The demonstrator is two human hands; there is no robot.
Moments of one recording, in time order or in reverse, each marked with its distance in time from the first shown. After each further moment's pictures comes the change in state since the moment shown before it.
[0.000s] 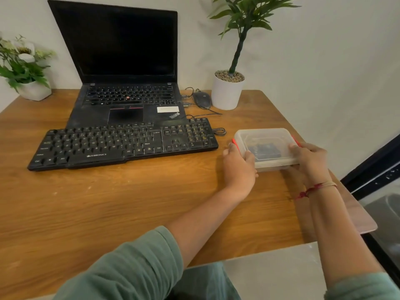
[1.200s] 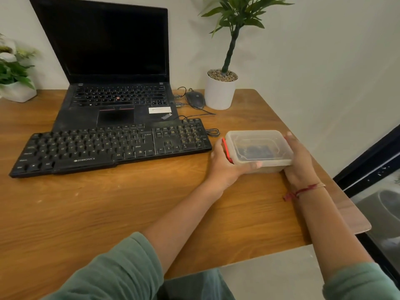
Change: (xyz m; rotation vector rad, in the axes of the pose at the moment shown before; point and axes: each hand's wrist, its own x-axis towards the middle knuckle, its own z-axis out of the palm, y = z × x) left_hand 0.022 -0.021 -0.021 -0.062 -0.249 -0.010; right_hand 0.023 0.016 0.003 0.377 -0.247 0.082
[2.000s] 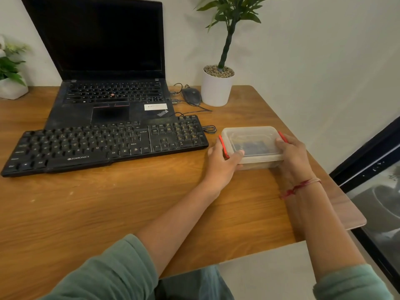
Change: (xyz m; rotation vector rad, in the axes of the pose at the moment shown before) left_hand 0.001 -0.003 0.006 -0.145 0.015 0.010; right_hand 0.007 0.010 0.002 -0.244 0.101 0.000
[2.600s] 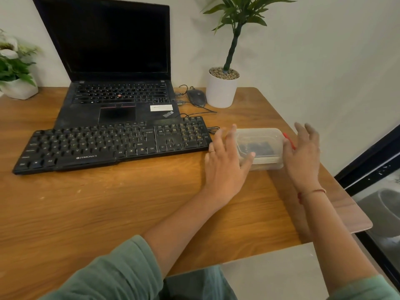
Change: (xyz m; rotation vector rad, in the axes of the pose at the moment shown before) left_hand -0.027 0.022 -0.006 0.957 0.187 0.419; right_hand -0.043 -0.025 0.006 -0.812 0.246 -0.529
